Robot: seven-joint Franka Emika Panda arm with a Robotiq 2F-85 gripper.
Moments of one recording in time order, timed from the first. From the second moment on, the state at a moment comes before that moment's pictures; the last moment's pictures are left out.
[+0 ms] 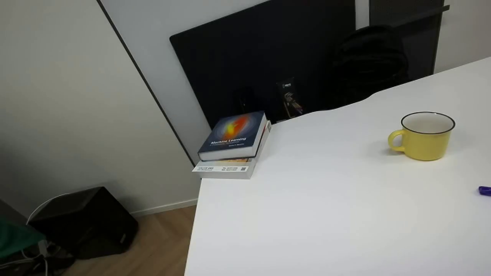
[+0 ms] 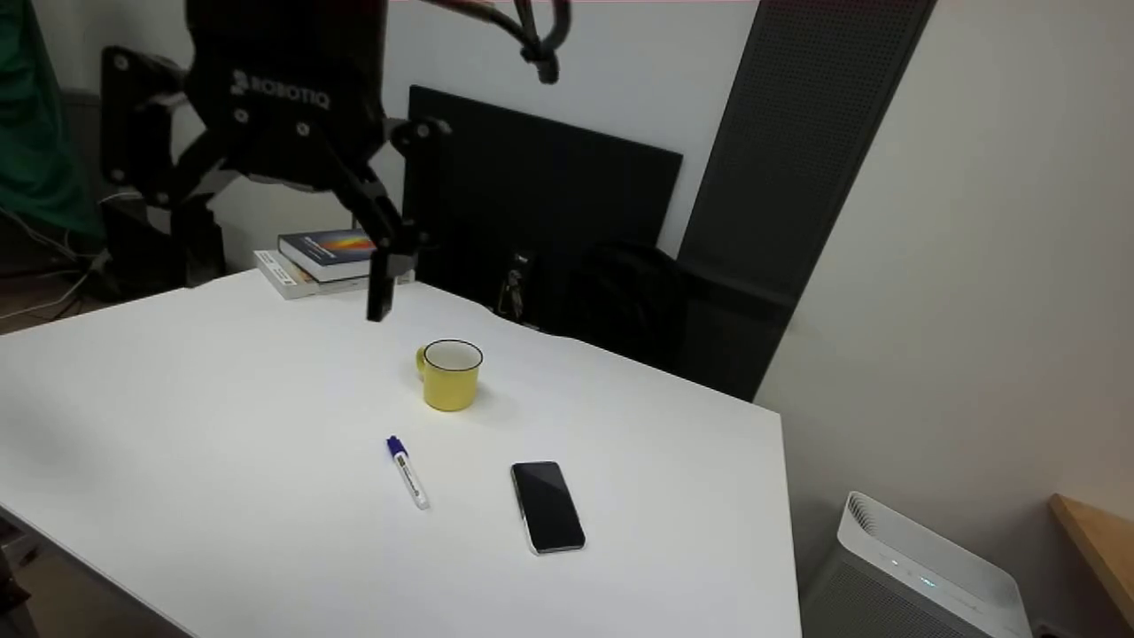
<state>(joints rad) -0.01 -0.89 -0.23 -2.74 -0.23 1.79 -0.52</state>
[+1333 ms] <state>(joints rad) -0.03 -0.33 -0.47 -2.54 -0.12 2.20 -1.11</state>
